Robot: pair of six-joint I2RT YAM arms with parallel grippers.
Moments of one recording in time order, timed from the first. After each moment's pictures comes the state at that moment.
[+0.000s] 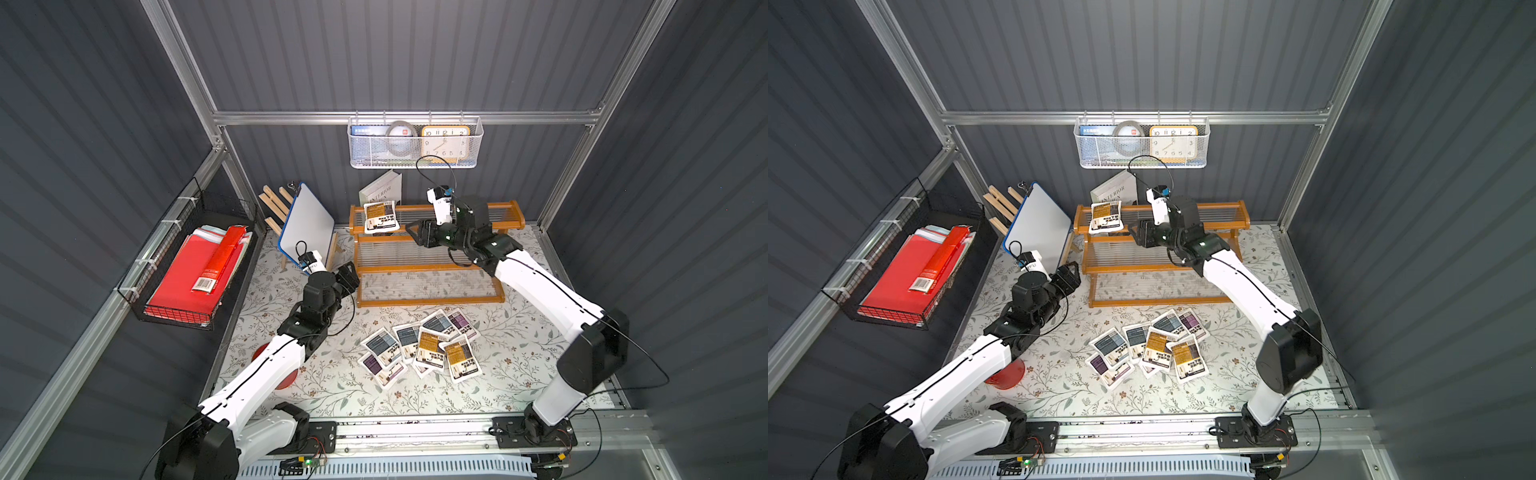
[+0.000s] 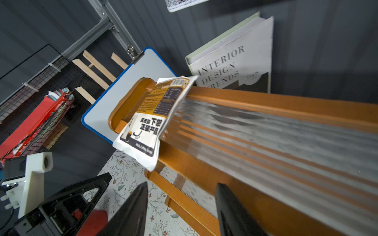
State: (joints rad) left arm -0.44 1.11 0.72 0.09 -0.26 -0.77; right arm 0.56 1.62 1.54 -0.29 -0.23 0.33
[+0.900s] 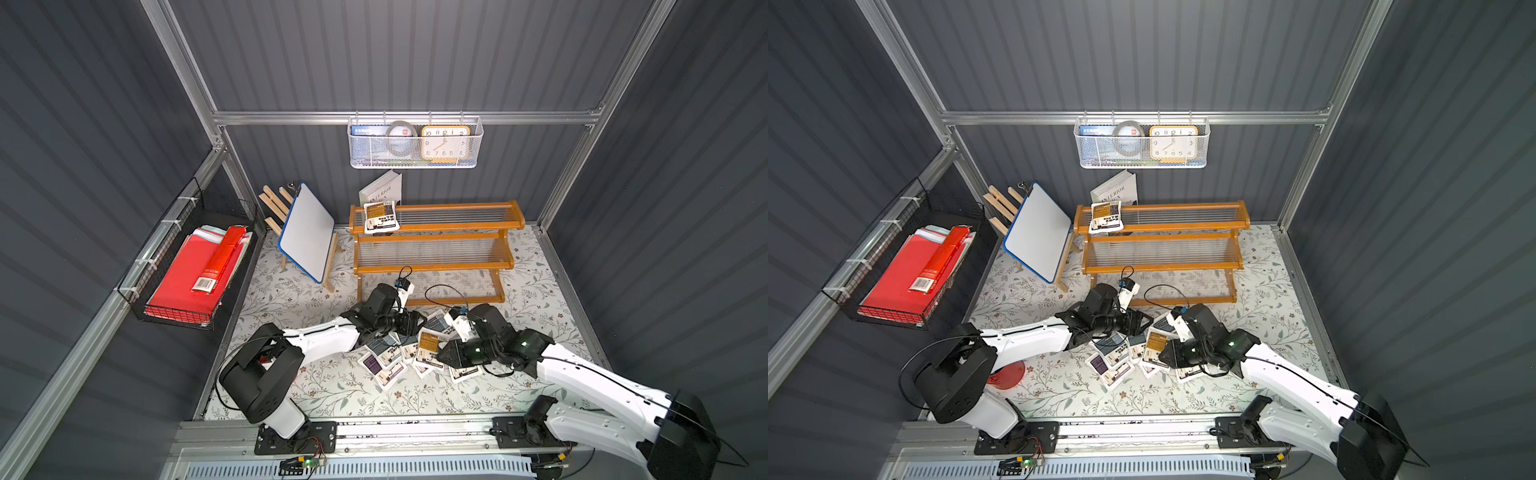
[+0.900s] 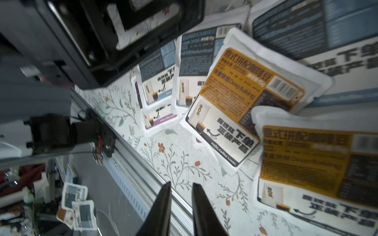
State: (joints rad) left arm -0.74 1.59 0.81 0.12 0.33 -0.45; right arm 0.78 1.06 0.61 -0.49 -0.42 0.60
